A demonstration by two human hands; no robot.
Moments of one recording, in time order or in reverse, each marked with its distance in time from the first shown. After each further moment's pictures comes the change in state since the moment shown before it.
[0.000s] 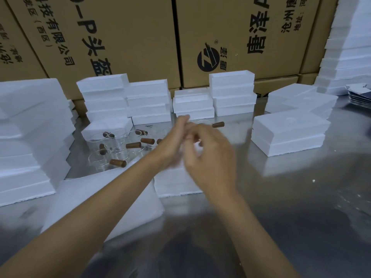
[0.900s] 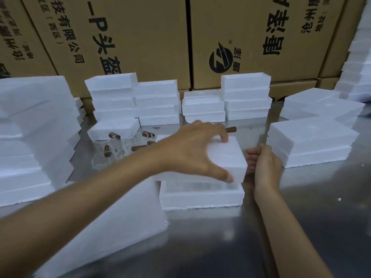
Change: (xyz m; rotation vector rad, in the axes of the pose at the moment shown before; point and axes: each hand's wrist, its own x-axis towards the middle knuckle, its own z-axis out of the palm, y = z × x) left_hand -0.021 0.037 -0.001 1.156 -0.168 0.294; right_hand 0.020 0.116 0.006 0.538 0.169 0.979
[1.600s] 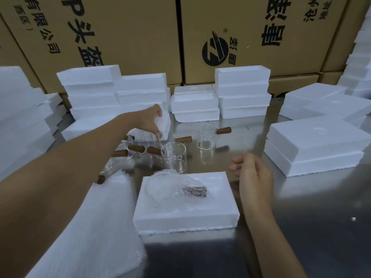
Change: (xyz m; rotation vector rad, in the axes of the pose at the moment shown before) left_hand 0.147 -0.243 0.008 0.041 -0.111 -0.426; right_hand 0.000 0.018 0.008 -0.224 -0.059 -0.148
